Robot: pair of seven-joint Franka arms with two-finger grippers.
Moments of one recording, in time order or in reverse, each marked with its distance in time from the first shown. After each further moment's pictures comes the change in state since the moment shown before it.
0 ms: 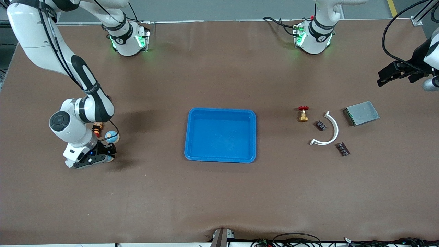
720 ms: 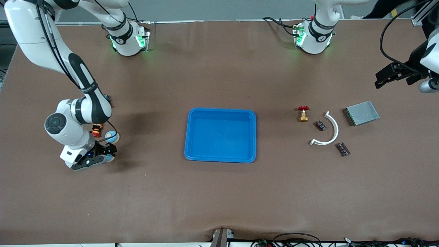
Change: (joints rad) left arm -0.001 0.010 -0.007 0.021 -0.002 0.009 0.000; right arm 0.000 -0.040 0.008 0.066 0.001 -0.161 0.000
